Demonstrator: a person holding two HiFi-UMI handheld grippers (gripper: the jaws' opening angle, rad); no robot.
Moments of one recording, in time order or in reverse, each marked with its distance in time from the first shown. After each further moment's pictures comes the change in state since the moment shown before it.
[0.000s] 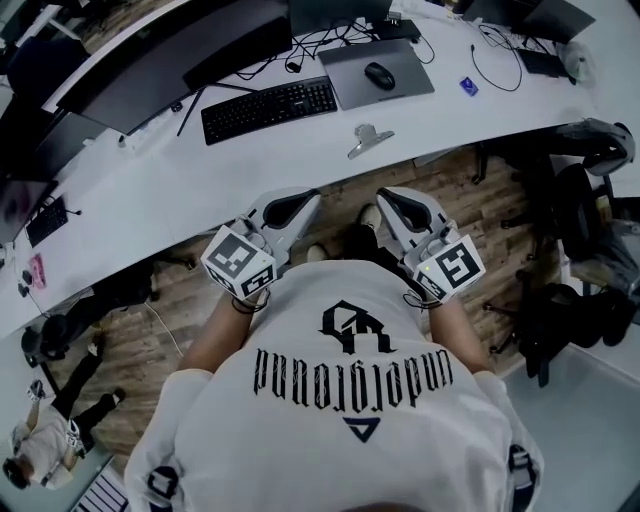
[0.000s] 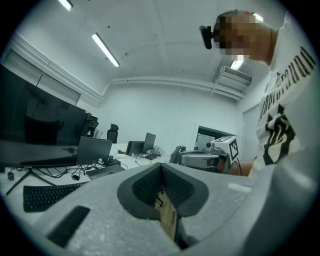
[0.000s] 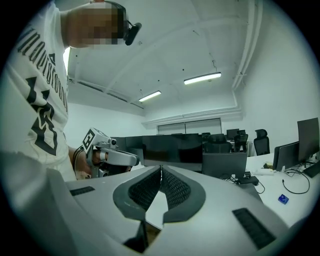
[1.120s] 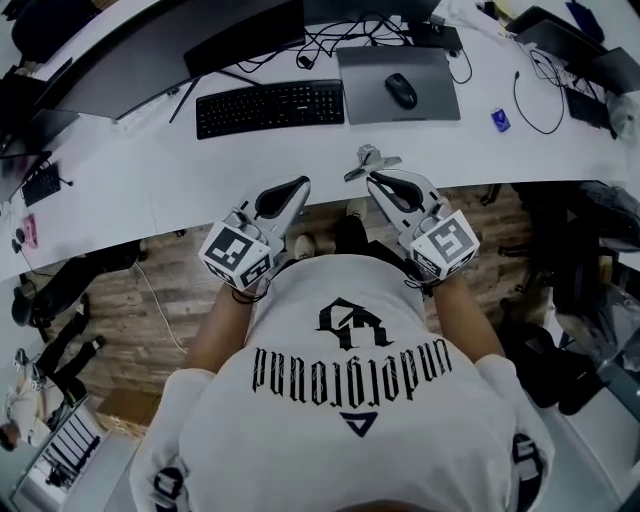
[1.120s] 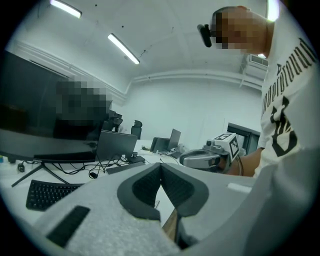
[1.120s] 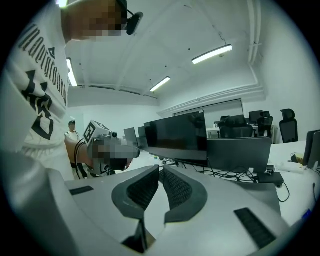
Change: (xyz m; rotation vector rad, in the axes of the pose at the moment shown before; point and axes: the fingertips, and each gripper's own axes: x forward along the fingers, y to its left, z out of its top) left arm 0.094 0.122 -0.018 -0.076 0.033 0.269; right arm 0.098 -0.143 -0.047 0.026 0.139 0.276
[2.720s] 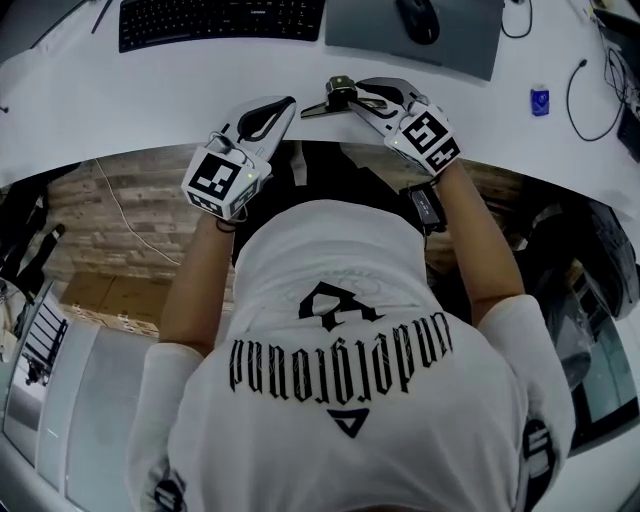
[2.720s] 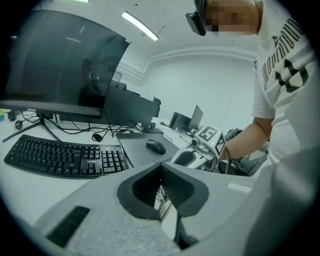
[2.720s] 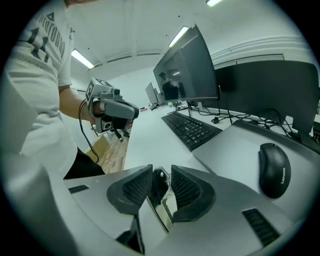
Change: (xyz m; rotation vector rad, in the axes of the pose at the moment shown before) left arm 0.144 0.067 -0.156 -0.132 0.204 0.198; right arm 0.061 -0.144 -0.243 -0.050 0.473 0.412
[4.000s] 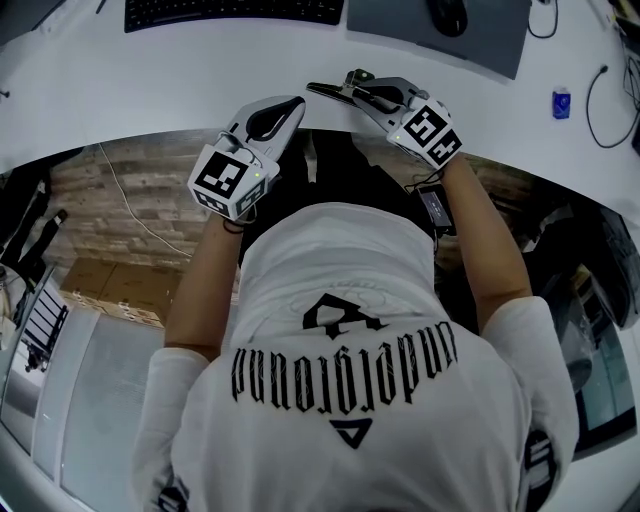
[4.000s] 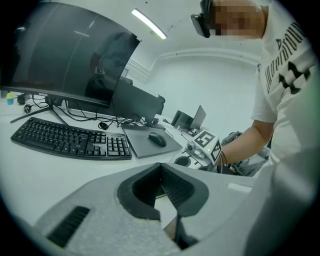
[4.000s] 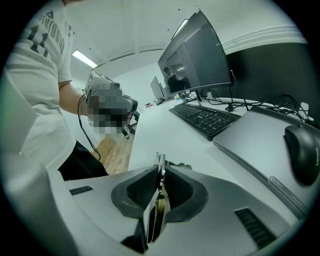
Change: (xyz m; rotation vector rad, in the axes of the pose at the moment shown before) left arm -0.021 -0.001 -0.037 -0.086 0.016 0.013; right arm 0.043 0.030 -0.027 -0.005 0.037 0.078
